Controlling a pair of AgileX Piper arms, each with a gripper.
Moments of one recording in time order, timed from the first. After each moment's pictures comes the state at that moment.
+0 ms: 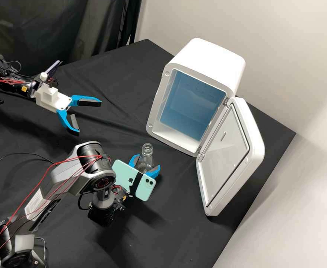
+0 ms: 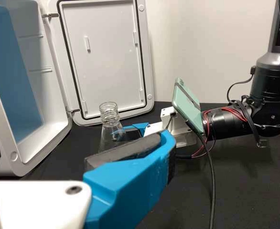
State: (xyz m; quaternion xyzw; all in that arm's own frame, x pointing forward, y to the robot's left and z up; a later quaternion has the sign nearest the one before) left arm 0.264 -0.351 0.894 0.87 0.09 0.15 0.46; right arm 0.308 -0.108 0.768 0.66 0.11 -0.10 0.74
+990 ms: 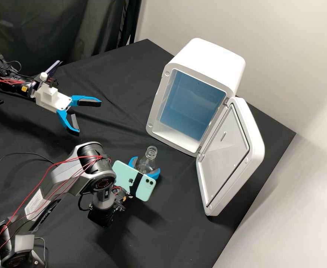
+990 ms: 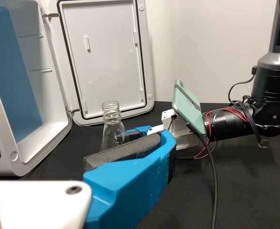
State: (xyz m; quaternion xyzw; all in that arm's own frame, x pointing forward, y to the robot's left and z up) left arm 0.263 -0.351 0.894 0.87 0.09 0.15 0.46; right arm 0.304 -0.110 0.766 0.65 0.11 -0.11 0.74
